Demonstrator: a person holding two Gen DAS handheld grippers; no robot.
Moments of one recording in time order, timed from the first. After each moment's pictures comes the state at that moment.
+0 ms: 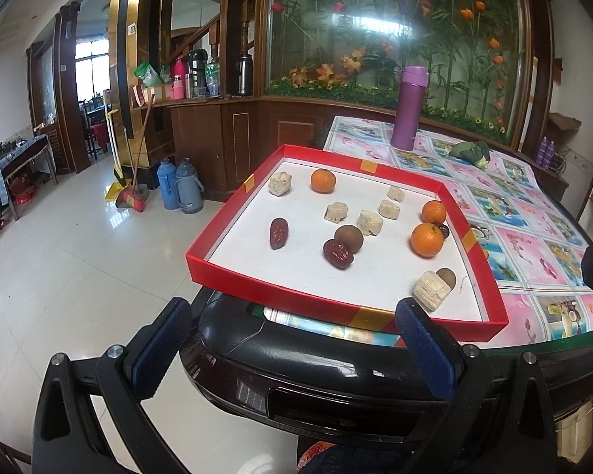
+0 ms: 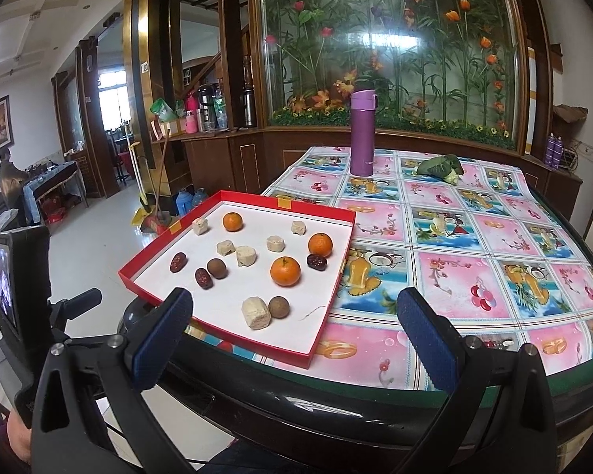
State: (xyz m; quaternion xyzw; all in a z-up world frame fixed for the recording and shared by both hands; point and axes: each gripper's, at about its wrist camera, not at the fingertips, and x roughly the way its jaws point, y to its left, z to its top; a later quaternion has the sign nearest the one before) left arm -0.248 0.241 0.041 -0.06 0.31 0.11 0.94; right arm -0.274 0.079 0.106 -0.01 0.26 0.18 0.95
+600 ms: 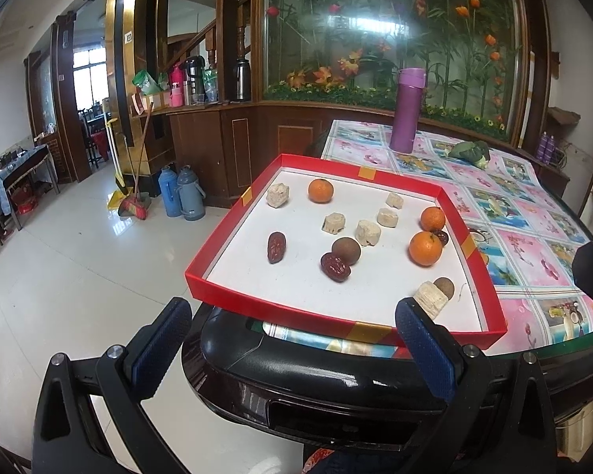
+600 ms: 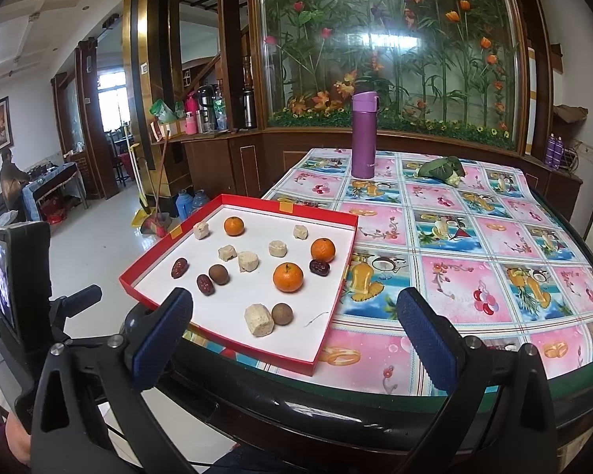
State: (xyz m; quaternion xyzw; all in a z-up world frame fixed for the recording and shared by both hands) left arm -0.242 0.237 0.049 -0.04 0.30 0.11 0.94; right arm -0.273 0.086 0.108 -0.01 0.26 0.18 0.95
